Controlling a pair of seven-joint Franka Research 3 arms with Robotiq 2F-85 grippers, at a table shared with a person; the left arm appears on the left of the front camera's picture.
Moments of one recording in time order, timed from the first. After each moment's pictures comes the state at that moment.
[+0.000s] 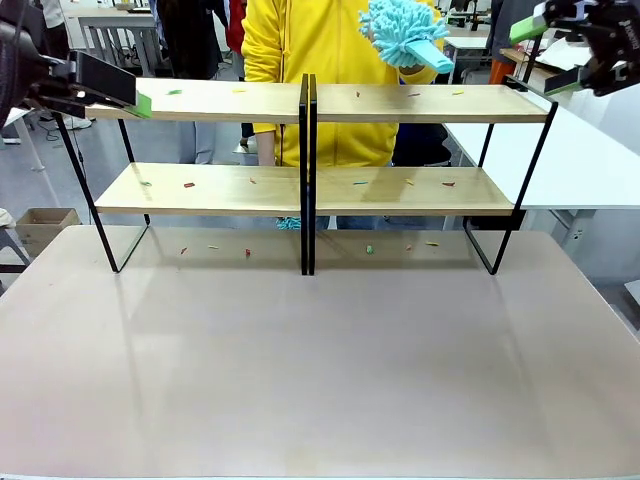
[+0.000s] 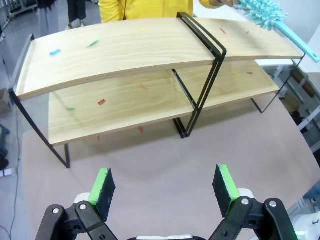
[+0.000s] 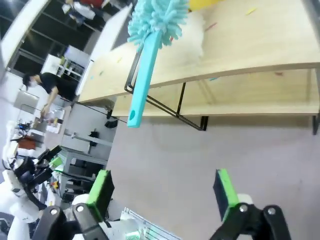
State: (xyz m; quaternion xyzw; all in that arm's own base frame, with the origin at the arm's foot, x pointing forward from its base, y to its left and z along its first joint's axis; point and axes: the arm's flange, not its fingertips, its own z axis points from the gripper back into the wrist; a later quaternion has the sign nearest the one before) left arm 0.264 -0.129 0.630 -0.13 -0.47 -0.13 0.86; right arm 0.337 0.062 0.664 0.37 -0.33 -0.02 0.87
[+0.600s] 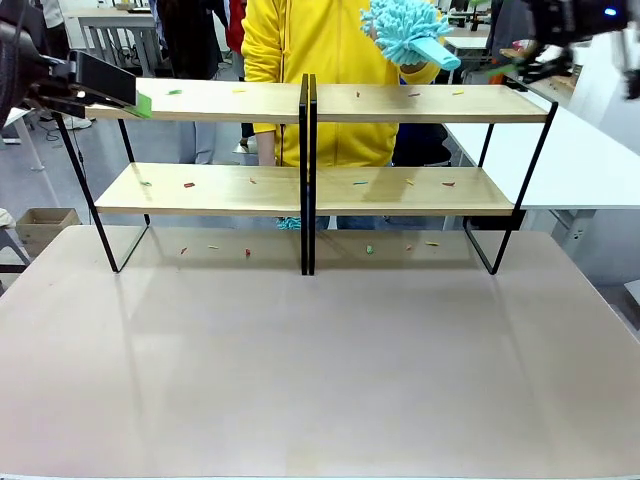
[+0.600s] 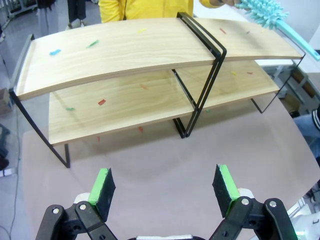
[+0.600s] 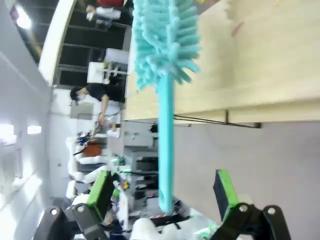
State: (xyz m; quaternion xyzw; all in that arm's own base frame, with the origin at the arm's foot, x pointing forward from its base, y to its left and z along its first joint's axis) left arm 0.264 -0.129 0.630 -0.13 -0.47 -0.13 0.86; right arm 0.466 0.075 0.655 0.52 -0.20 -0.10 0.82
